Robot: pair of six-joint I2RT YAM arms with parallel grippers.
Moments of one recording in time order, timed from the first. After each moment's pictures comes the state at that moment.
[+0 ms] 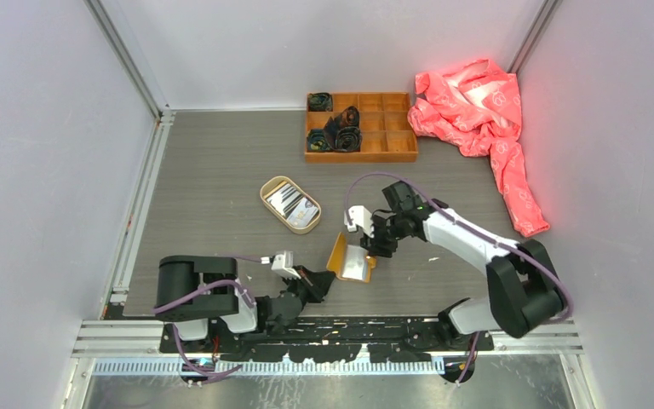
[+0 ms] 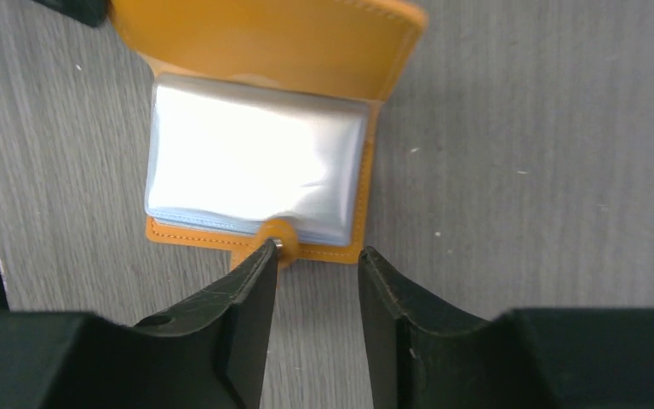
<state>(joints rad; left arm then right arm) -1.44 1.75 0.23 1.27 -0.86 -1.07 0.49 1.41 0.78 -0.51 -0.54 -0.93</state>
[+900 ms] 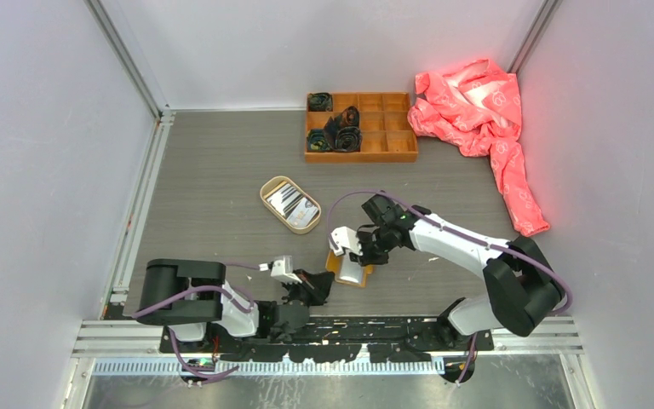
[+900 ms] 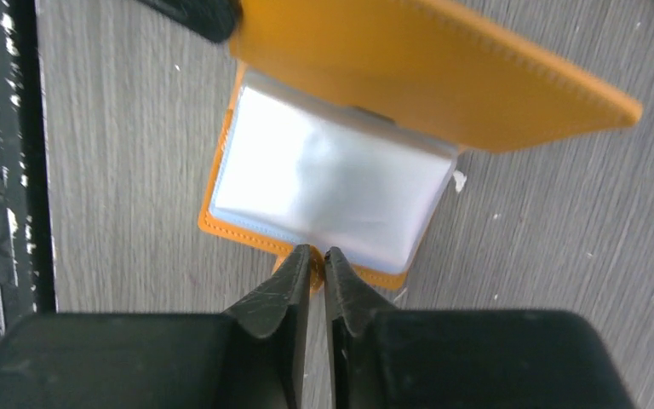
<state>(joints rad) -1.53 1.67 0.29 1.07 -1.04 -1.13 0.66 1.40 0.79 -0.58 -0.51 -0.95</state>
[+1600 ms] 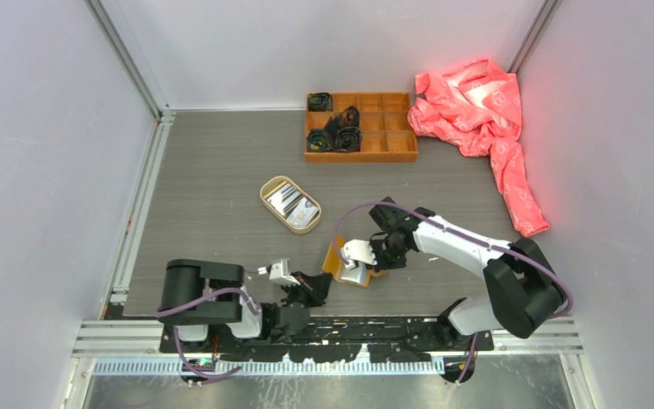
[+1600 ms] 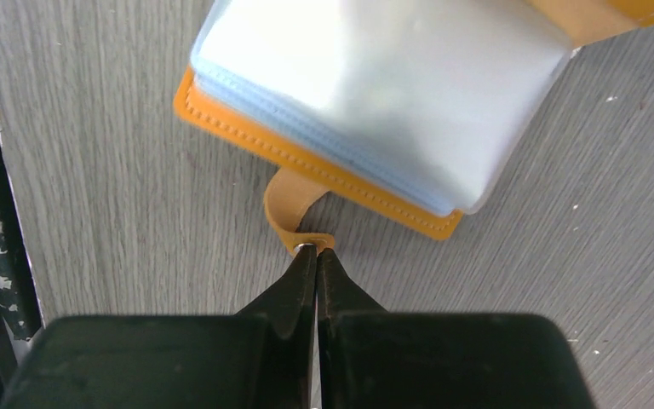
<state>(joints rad) -1.53 1.76 0.27 1.15 -1.07 -1.18 0.62 1.39 0.75 -0.73 -0.30 -1.14</state>
